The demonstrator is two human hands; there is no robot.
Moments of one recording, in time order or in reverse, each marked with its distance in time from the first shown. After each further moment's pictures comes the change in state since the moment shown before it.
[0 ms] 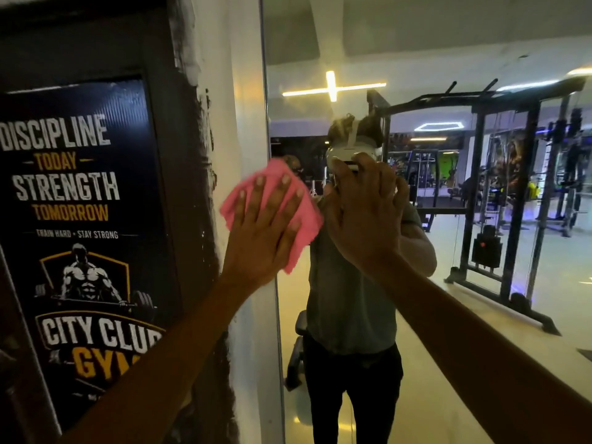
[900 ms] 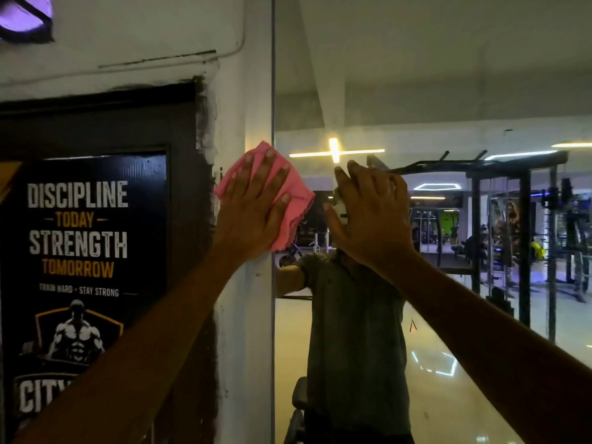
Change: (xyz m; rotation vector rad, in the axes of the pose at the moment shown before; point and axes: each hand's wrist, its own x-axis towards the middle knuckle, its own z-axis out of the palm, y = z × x) left_hand 0.144 -0.070 -0.037 0.011 0.062 -0.041; right_hand 0.115 0.025 -0.002 -0.003 -0.077 -0.193
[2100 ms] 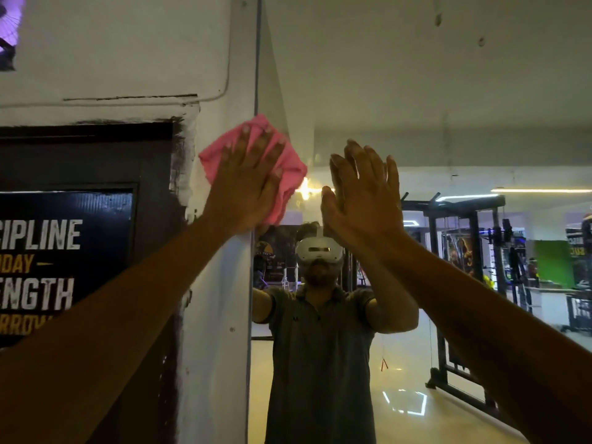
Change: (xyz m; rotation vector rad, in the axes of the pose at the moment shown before) left_hand 0.119 -0.011 -0.023 0.037 0.046 0.096; right_hand 0.088 0.027 -0.019 -0.109 0.076 0.072
